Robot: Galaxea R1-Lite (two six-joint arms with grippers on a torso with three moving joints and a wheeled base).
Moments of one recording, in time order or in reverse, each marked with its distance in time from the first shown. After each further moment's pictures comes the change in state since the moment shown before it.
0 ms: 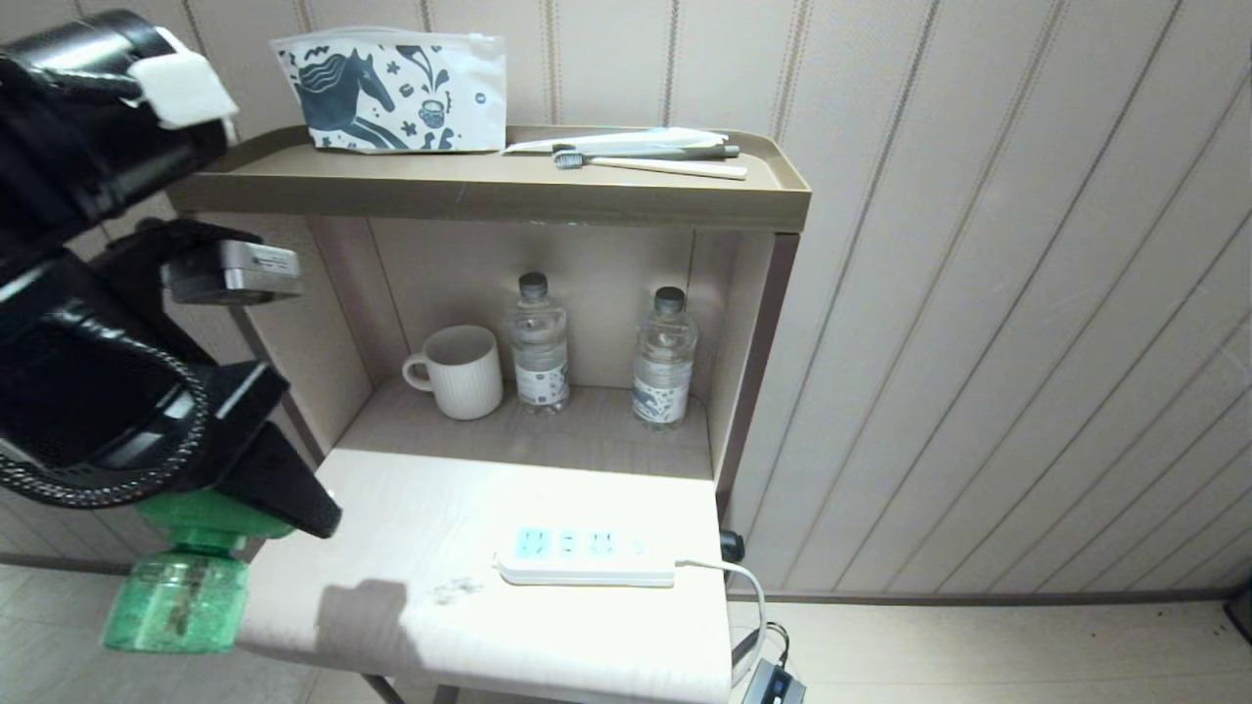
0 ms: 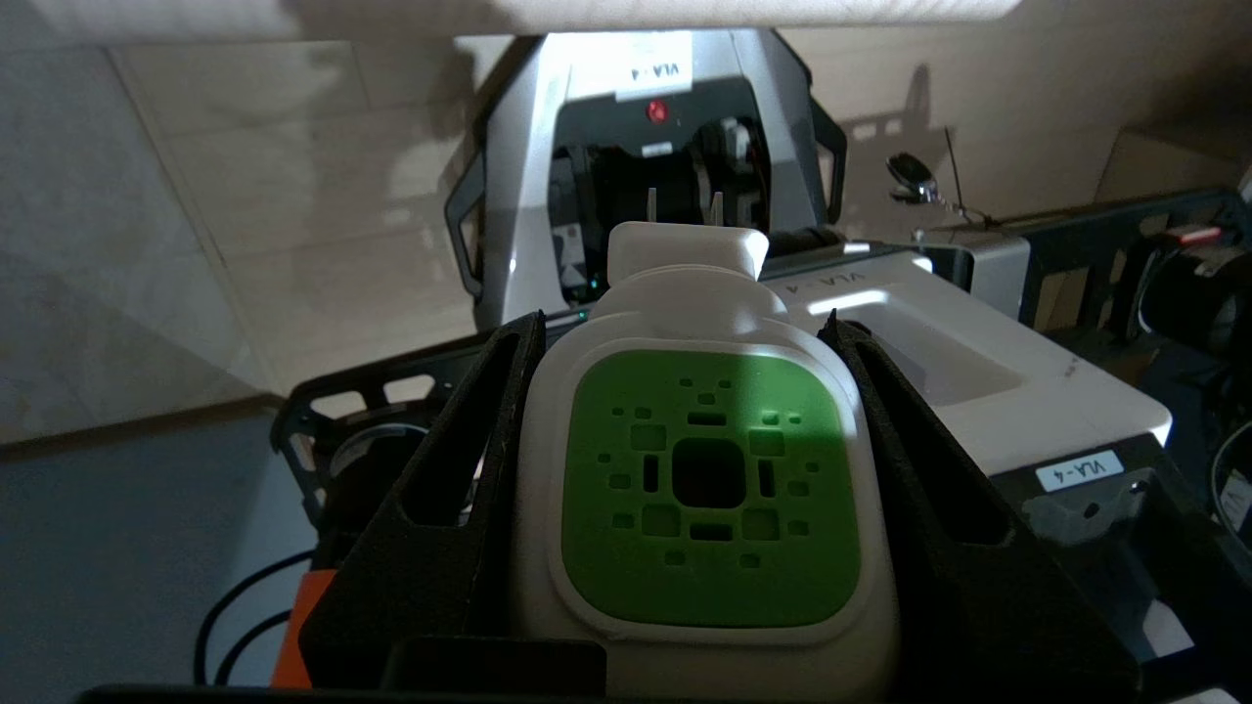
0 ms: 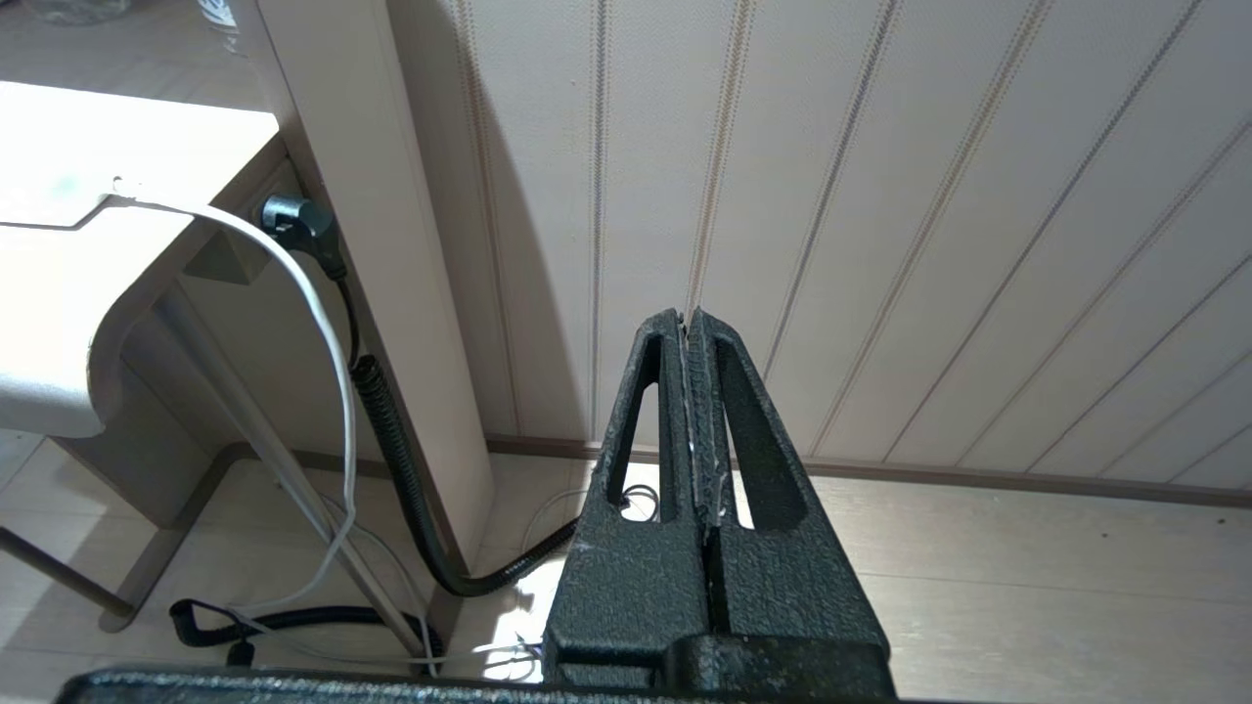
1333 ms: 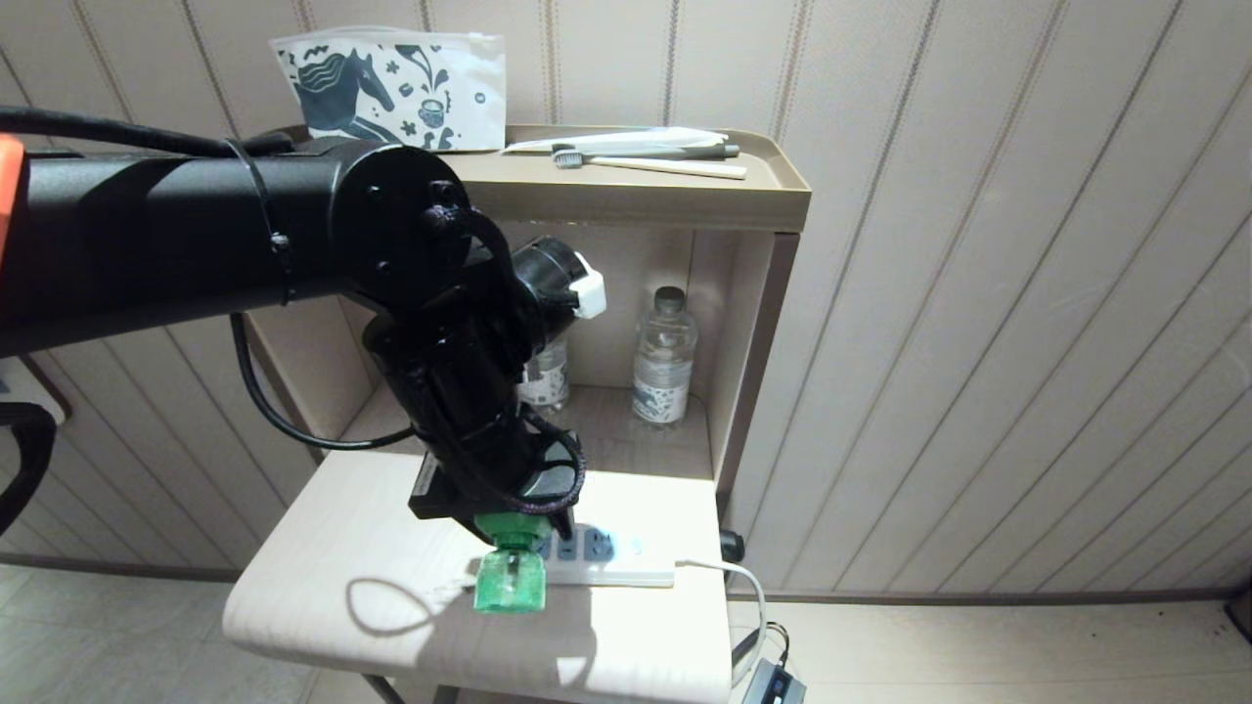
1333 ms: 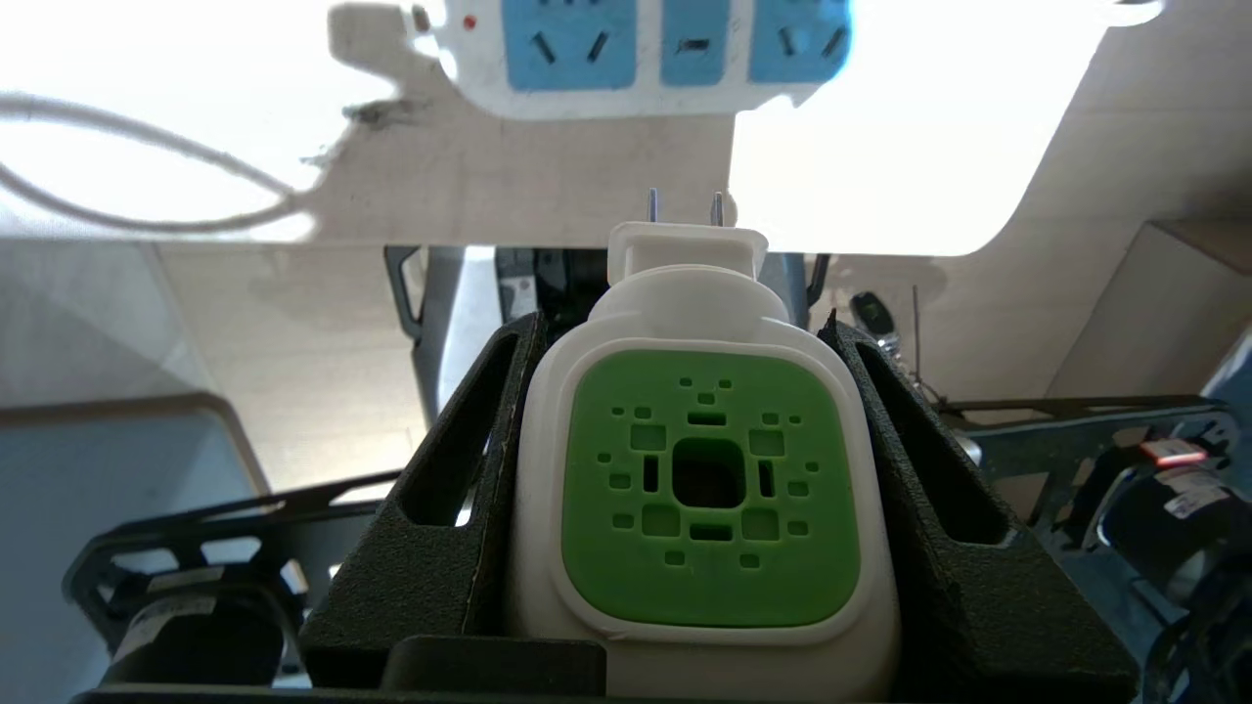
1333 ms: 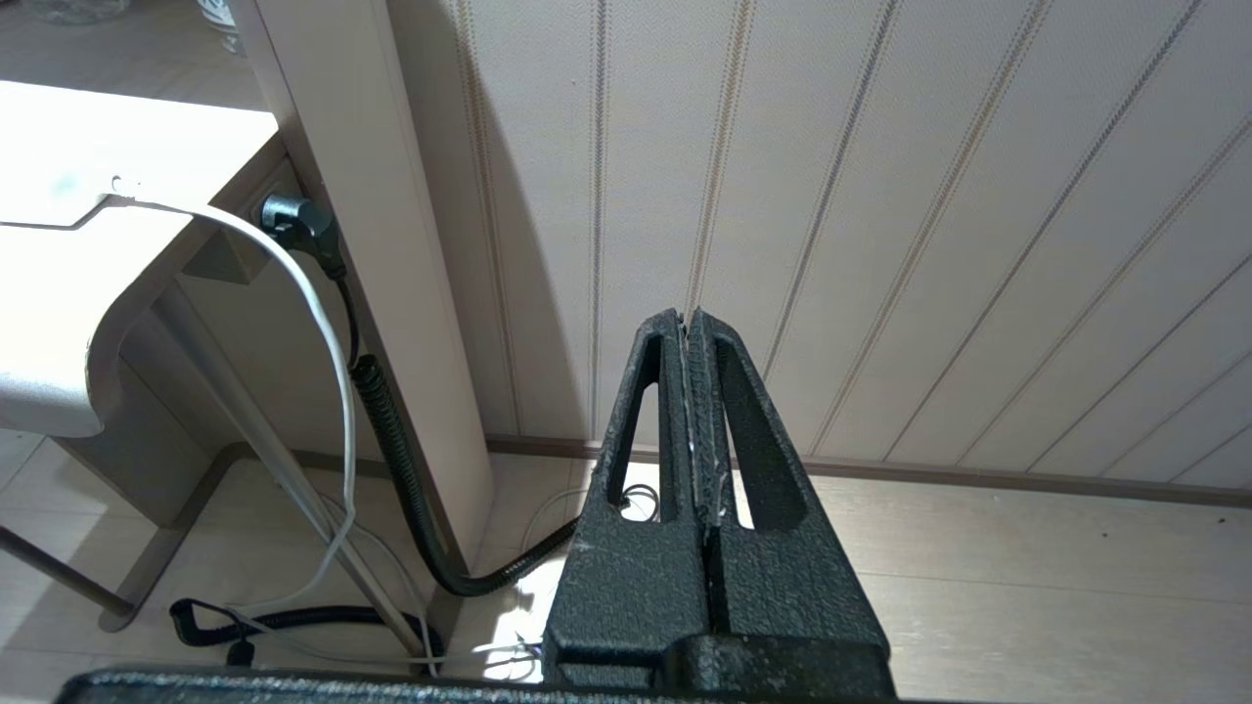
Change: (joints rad) left arm -0.188 0.370 -0.003 -0.320 0.093 -0.270; right arm 0.000 0.000 0.000 0.000 0.000 0.000
